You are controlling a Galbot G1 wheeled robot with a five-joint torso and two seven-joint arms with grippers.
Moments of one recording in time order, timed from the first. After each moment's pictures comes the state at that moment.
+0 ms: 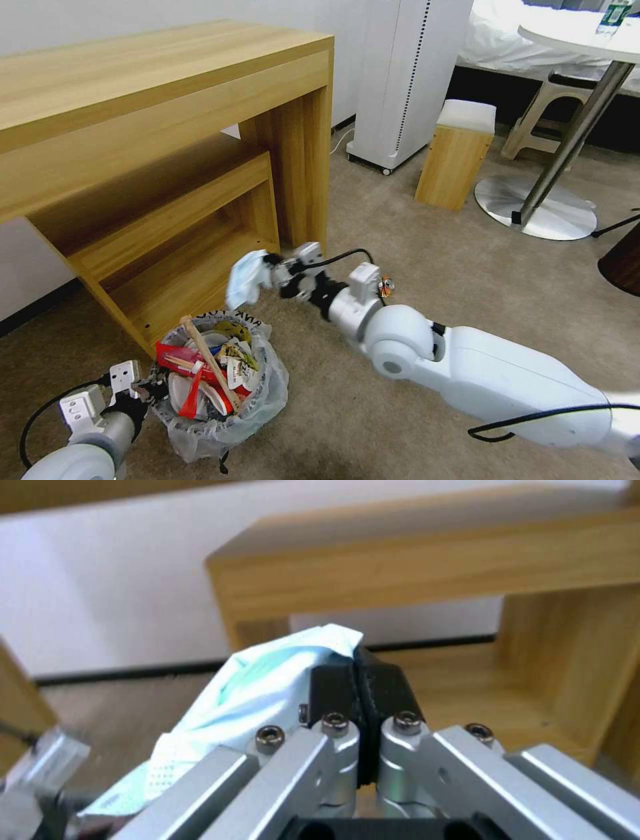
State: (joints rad) left arm 1.74 -1.14 -0.78 -2.21 -0.88 0.53 -0.33; right arm -0.24 0.94 -0.81 2.00 1.05 -0.10 0.32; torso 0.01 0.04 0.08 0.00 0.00
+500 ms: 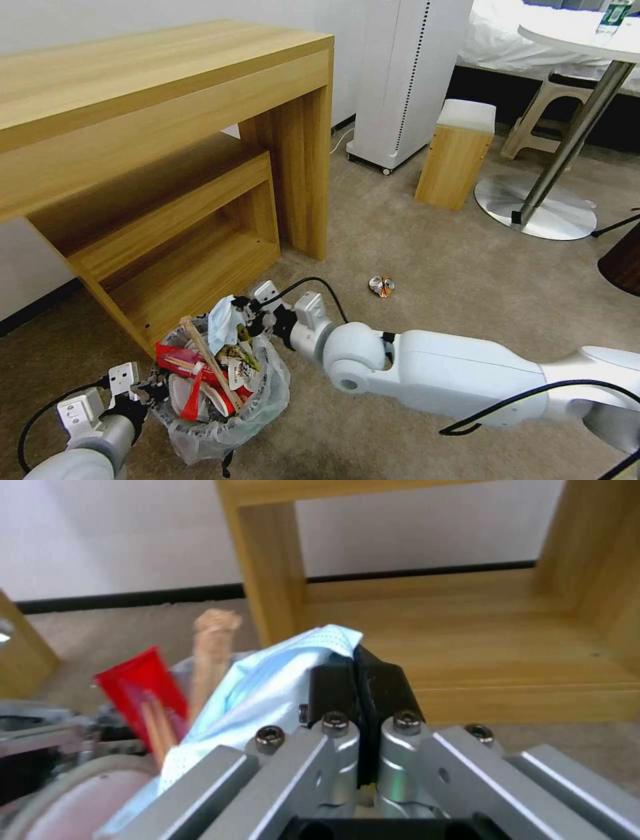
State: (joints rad) left arm 1.76 -1.15 -0.79 -2.23 -0.88 0.53 -0.33; right arm -0.19 1.09 -0.98 1.84 1.06 -0.12 0.38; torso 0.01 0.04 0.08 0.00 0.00
